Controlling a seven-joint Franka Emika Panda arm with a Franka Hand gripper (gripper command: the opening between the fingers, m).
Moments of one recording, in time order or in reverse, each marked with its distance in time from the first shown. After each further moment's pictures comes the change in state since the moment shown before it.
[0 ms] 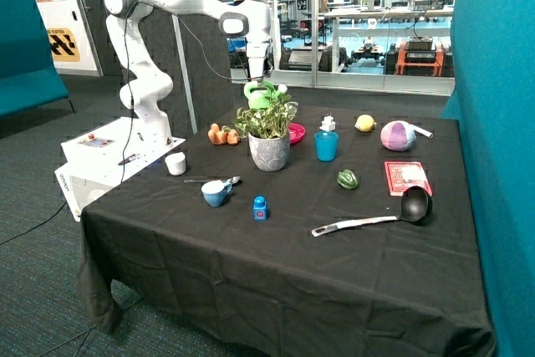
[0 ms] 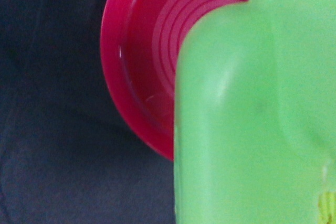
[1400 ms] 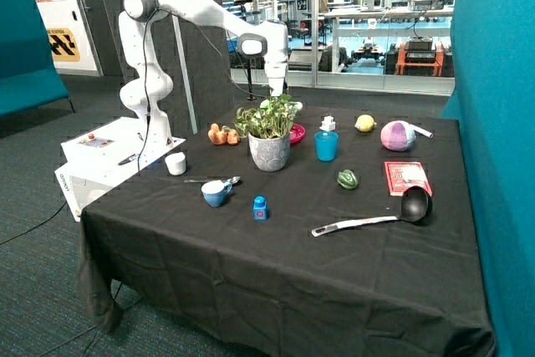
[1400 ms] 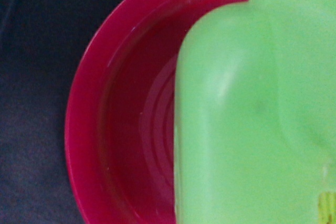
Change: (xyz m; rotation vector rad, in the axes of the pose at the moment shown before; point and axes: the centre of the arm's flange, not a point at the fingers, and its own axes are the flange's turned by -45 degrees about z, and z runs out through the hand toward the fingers) arm 0.054 0.003 0.068 0.001 -0.001 -0.071
